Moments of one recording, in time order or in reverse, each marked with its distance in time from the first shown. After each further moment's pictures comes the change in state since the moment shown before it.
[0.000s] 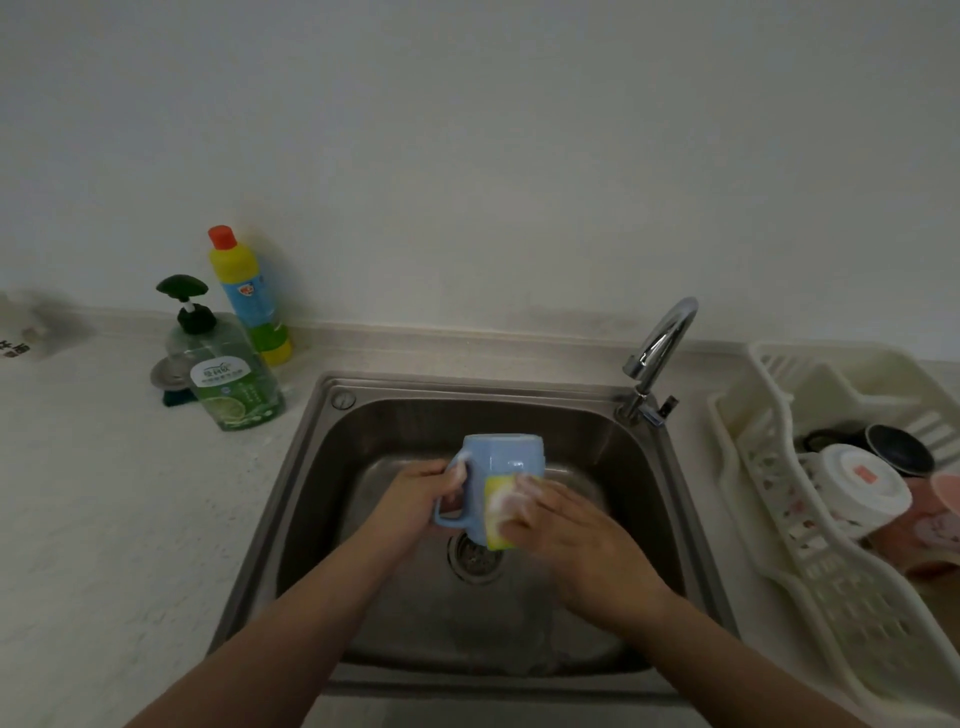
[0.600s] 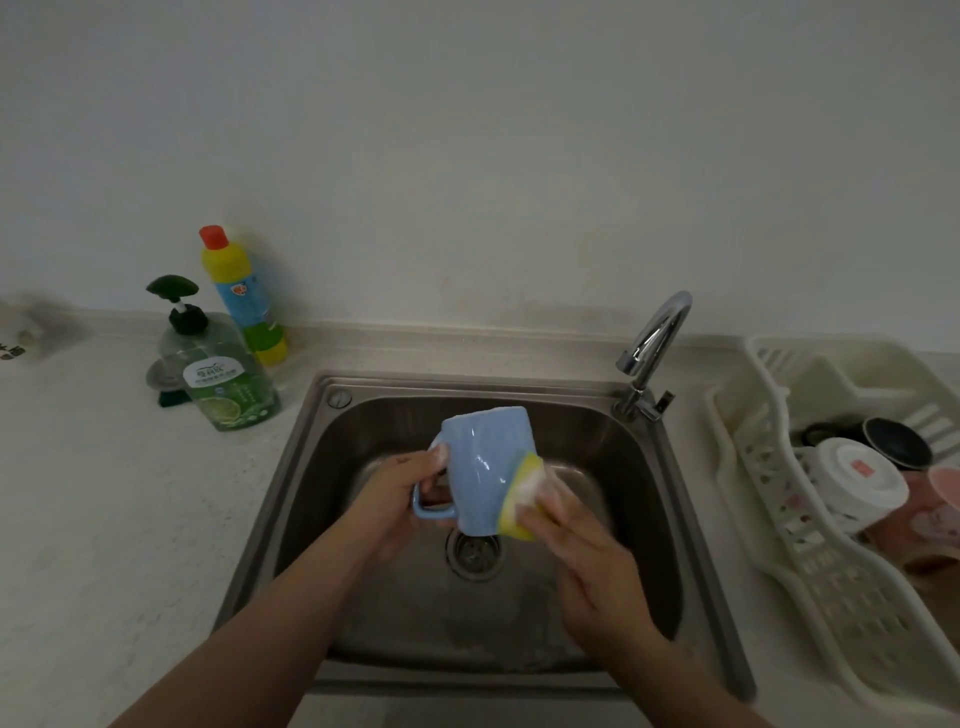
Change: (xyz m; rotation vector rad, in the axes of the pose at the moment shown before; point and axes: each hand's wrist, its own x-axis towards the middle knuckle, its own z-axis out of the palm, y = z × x) left_hand 0.002 0.005 -0.010 -0.102 -0.137 0.033; right_hand -0.019 -0.025 0.017 0.451 0.317 0.437
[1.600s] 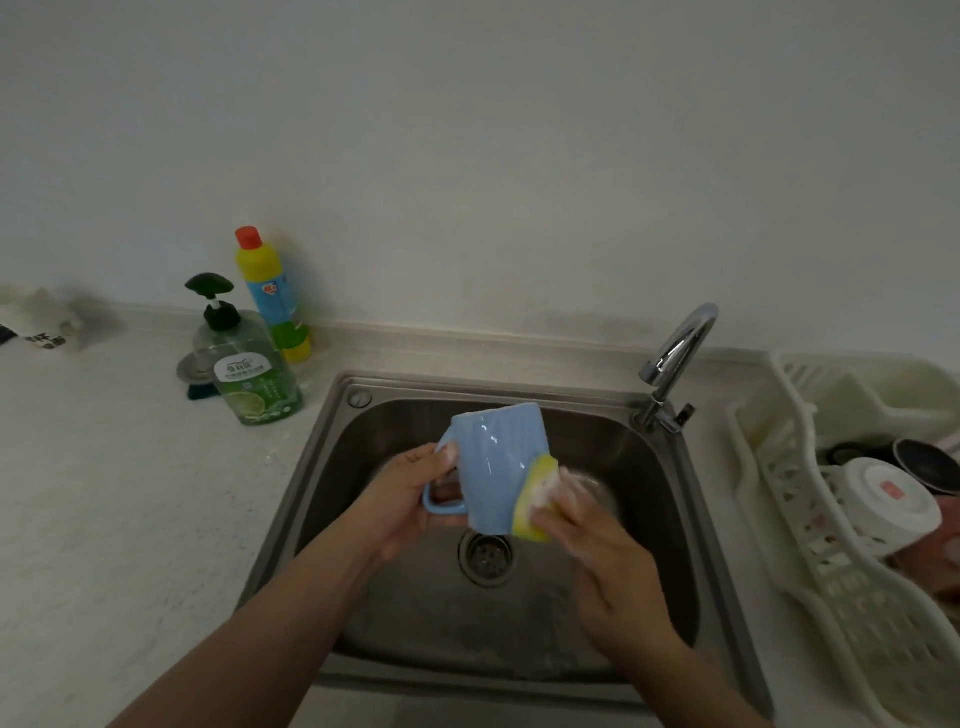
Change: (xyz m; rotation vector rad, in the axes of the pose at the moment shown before) left_hand -0.010 0.010 -0.007 -0.089 -0.026 0.003; right_hand 0.015 -0.013 -0.011 -0.010 0.006 -0.089
